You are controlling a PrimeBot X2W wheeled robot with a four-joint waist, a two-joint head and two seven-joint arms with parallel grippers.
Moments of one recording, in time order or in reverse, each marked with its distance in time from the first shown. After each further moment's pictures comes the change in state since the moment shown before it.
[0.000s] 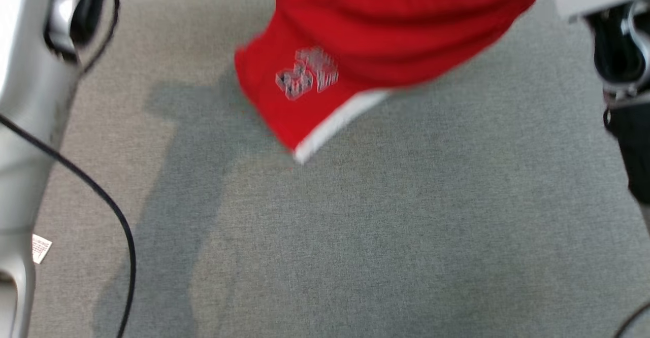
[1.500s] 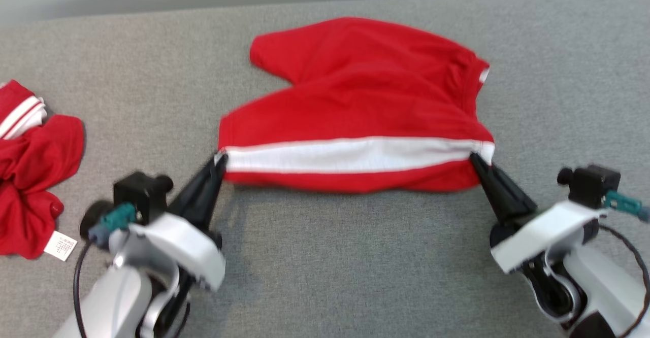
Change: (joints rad) left arm 0.831 0.052 -0.042 -0.281 -0.091 0.006 -0.011; right arm 0.557 -0.147 0.359 0.013 0.364 0.000 -0.139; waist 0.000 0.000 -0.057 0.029
